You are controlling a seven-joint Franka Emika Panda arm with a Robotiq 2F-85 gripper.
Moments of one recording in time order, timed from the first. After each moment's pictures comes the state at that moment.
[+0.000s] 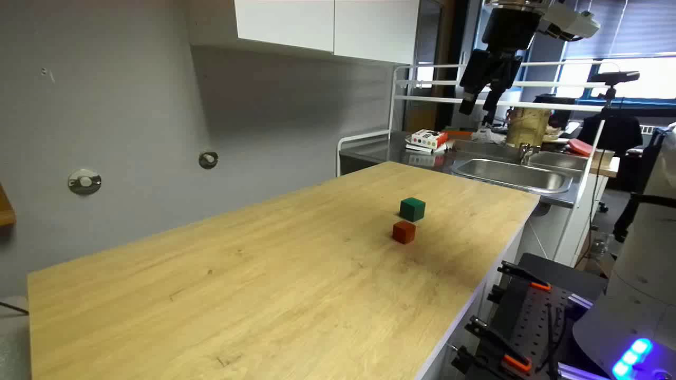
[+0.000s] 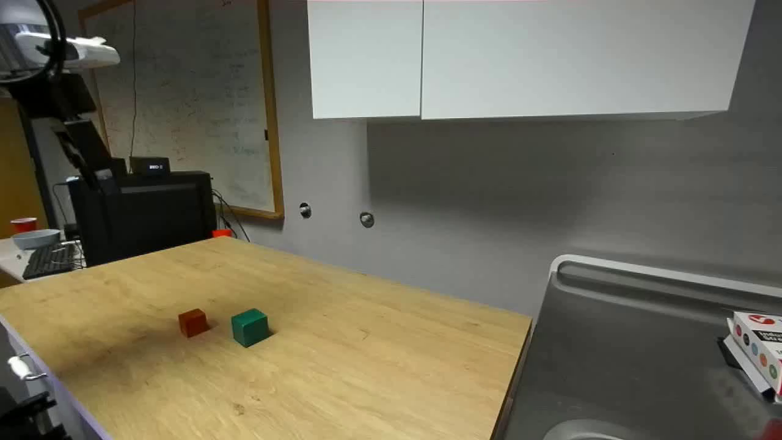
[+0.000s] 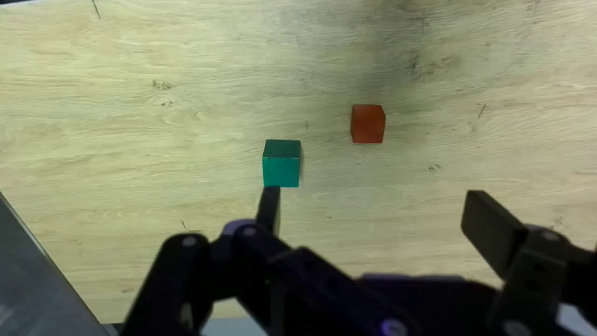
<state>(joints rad) -0.07 -1.03 0.04 -2.72 -0.03 1.92 0.12</state>
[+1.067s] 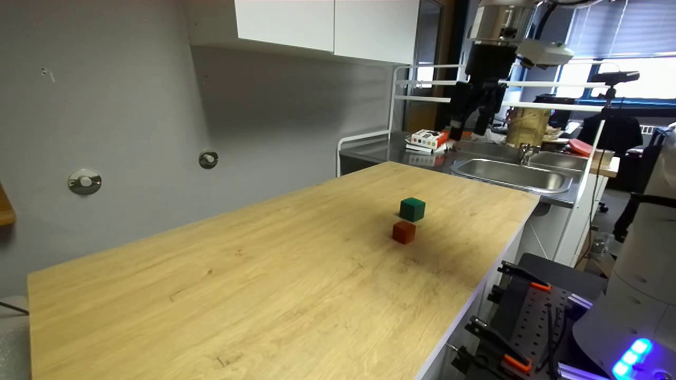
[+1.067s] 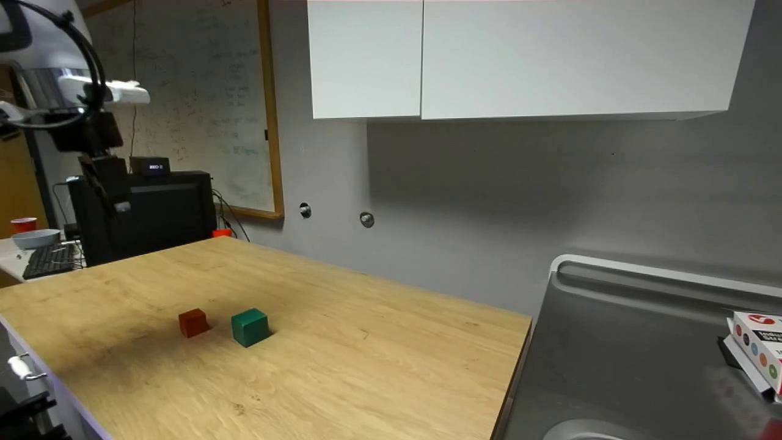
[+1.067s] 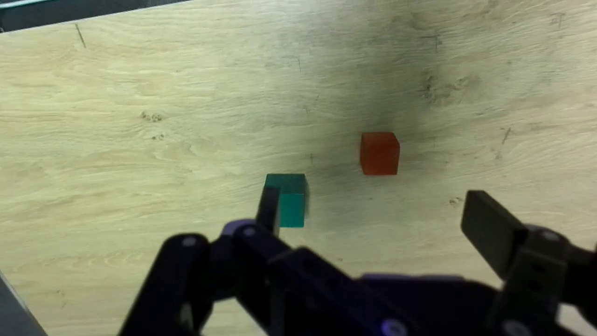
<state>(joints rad) -0.09 -0.88 0.03 -2.75 -0.03 2.00 0.13</state>
